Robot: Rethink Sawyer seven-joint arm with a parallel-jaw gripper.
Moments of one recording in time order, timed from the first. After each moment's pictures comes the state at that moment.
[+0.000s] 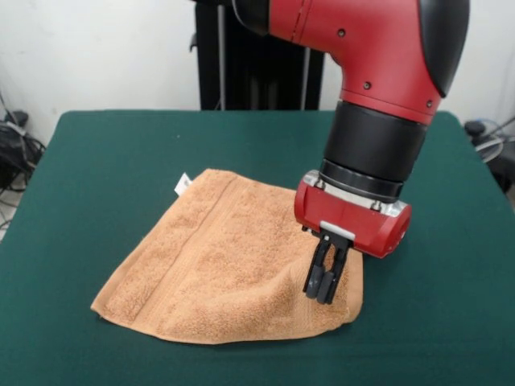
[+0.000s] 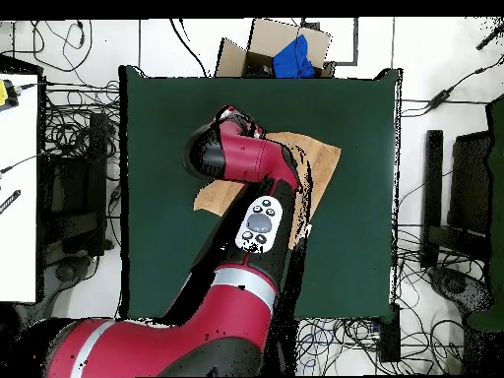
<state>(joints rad) 0.08 -0.31 -0.33 1.25 0.19 0.21 2.21</state>
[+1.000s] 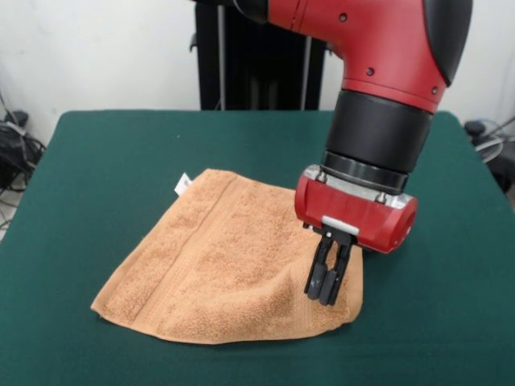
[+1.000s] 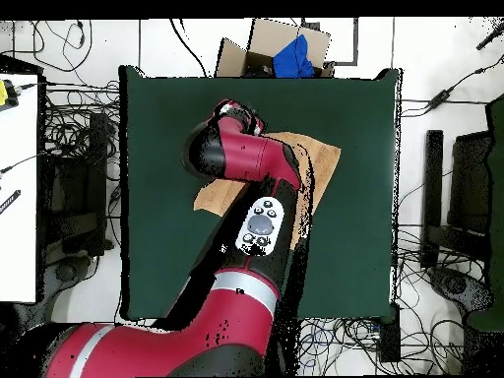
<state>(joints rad) 0.08 -0.34 -0.33 1.26 0.19 0.17 2.21</state>
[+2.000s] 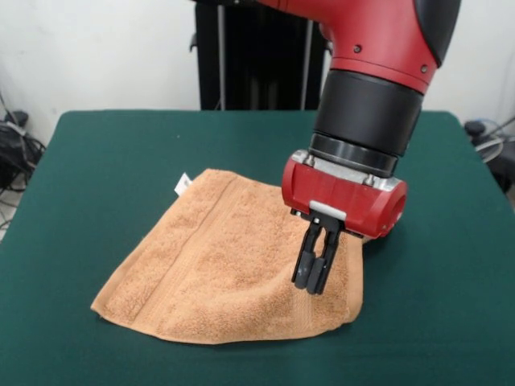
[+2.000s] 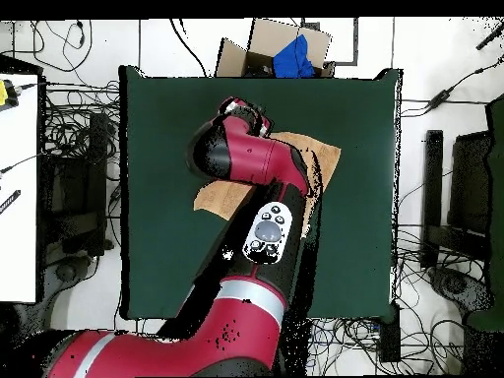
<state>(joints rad) 0.06 -0.37 -0.33 1.29 0.19 0.15 2.21</state>
